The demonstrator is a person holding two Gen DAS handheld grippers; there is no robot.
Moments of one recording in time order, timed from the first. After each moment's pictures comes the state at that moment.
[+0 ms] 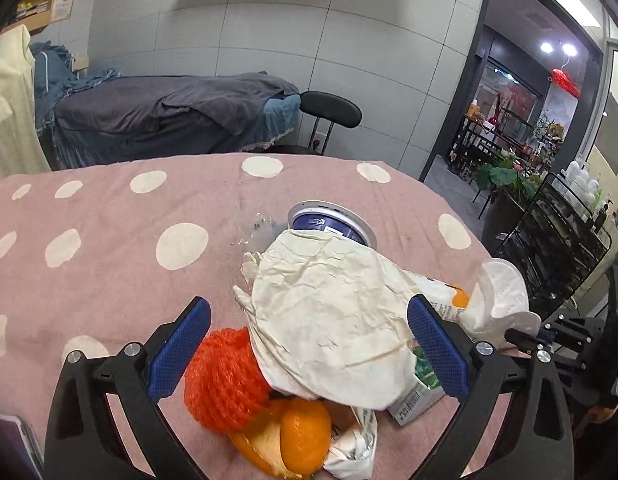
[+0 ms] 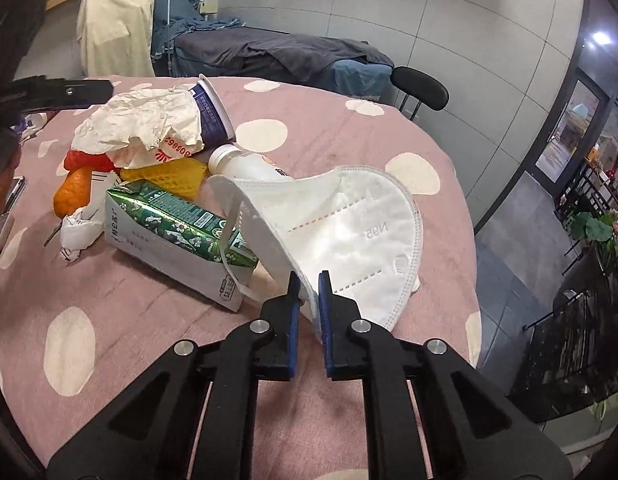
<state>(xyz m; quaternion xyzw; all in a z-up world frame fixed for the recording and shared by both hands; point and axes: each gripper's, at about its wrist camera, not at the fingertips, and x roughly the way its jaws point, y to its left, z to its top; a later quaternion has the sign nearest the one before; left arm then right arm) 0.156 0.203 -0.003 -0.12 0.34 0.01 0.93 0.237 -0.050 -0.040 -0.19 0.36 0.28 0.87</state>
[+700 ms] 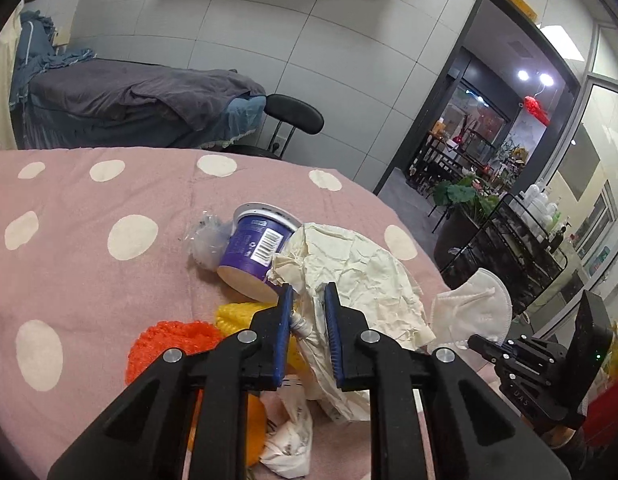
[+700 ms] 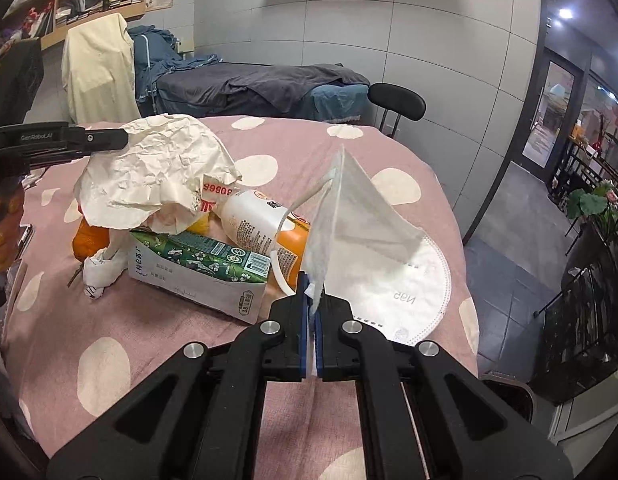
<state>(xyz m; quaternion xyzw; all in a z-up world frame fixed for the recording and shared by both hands) 0.134 0.180 0.017 -0.18 0.31 -0.06 0.93 0.210 -0.067 -0.021 -0.12 0.33 0.26 0.90</state>
